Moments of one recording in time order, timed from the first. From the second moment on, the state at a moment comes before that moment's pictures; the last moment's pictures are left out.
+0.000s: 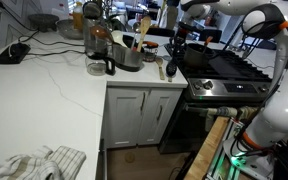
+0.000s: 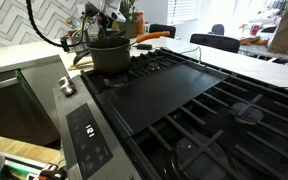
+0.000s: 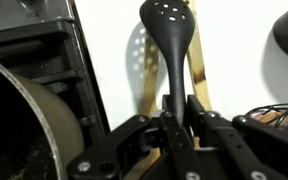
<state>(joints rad) -0.29 0.49 -0.22 -1.38 0.44 1.50 0.39</state>
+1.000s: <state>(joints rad) -0.24 0.48 -0.22 -1.38 0.25 1.65 0.39</state>
